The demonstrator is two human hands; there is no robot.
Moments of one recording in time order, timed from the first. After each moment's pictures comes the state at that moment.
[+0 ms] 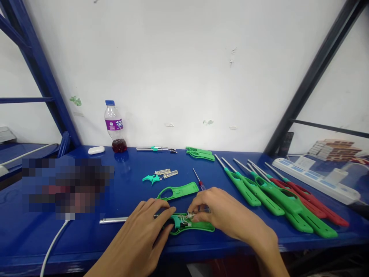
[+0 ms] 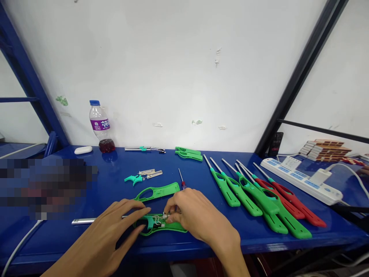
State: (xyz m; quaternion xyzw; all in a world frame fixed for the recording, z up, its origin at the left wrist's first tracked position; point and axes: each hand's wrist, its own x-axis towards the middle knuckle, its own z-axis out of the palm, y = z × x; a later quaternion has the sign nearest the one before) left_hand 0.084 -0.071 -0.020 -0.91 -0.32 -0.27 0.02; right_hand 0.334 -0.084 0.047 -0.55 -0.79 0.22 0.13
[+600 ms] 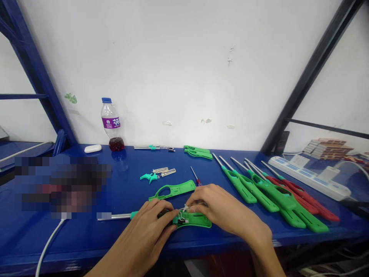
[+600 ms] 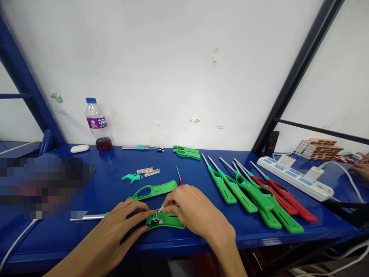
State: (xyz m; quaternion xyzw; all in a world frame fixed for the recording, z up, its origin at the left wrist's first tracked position) left_hand 0.096 -0.065 -0.025 -0.92 -0.28 -0.25 -0.07; right_hand 0.336 -0.083 0.044 -0.55 -0.80 0.19 0.15
